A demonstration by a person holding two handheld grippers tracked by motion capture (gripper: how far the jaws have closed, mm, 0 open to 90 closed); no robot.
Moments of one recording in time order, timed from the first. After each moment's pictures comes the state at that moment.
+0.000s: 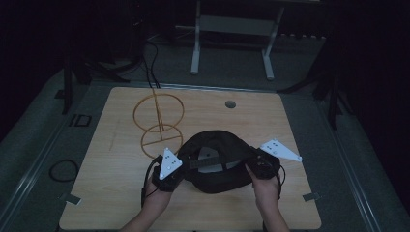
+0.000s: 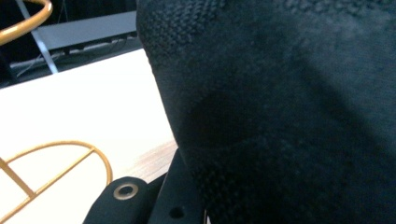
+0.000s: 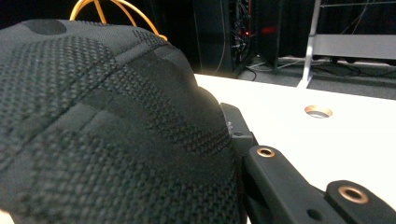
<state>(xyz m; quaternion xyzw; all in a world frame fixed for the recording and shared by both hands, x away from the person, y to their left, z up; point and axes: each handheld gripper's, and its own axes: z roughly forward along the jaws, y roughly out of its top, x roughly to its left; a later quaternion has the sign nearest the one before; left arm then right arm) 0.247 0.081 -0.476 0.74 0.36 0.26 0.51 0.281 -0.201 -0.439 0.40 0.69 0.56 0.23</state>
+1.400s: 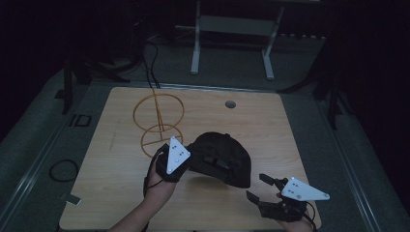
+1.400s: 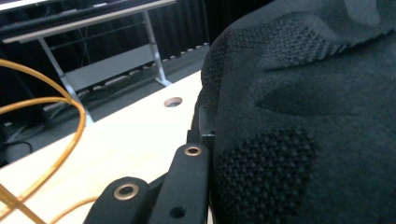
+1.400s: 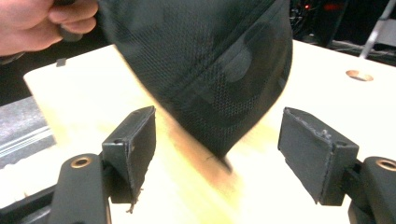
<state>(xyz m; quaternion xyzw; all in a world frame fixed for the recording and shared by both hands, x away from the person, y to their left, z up) 0.251 0.069 -0.426 0.74 0.31 0.33 0.50 0.200 -0.263 -0.462 0.29 0.78 0.53 0.18</state>
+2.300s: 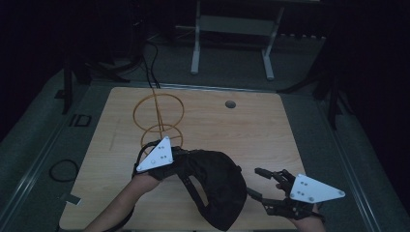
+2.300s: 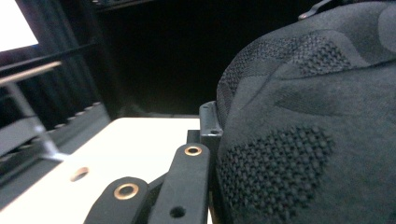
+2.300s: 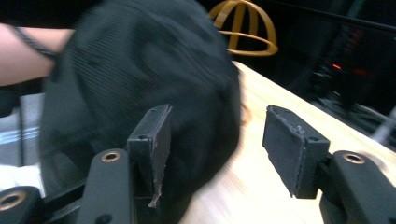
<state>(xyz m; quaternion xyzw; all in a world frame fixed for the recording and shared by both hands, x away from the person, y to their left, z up) 0.266 0.102 -0.420 0.75 0.08 0.19 0.62 0.195 -0.251 -0.405 0.15 0.79 0.57 0.19</state>
